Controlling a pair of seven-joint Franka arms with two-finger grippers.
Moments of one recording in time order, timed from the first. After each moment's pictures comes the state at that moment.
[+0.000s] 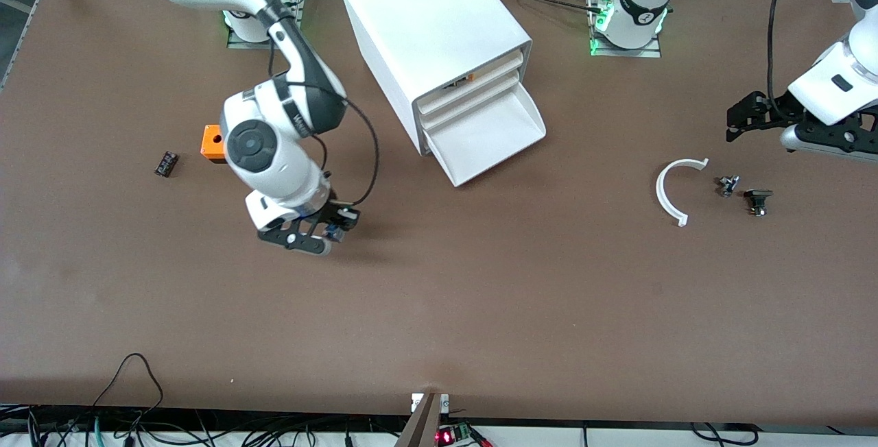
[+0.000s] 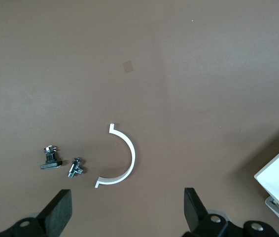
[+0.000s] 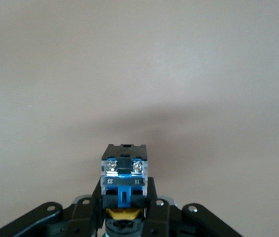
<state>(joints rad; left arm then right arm) 0.22 -0.03 -0.25 -1.74 0.01 1.73 0.15 0.49 0.55 0.00 -1.53 0.07 2.16 0.75</state>
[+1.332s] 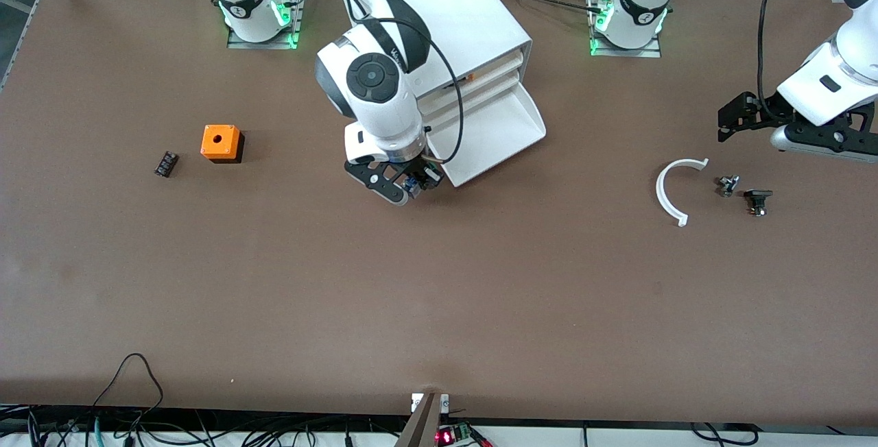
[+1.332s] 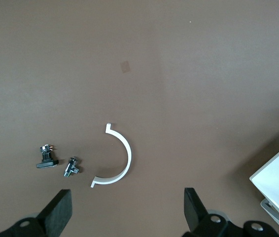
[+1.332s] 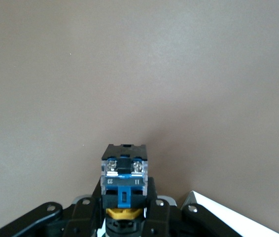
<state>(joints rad) 0.21 -0.03 -0.25 -1.74 0.01 1.72 0.13 0.73 0.58 -0.02 -1.43 0.07 2.10 1.30</state>
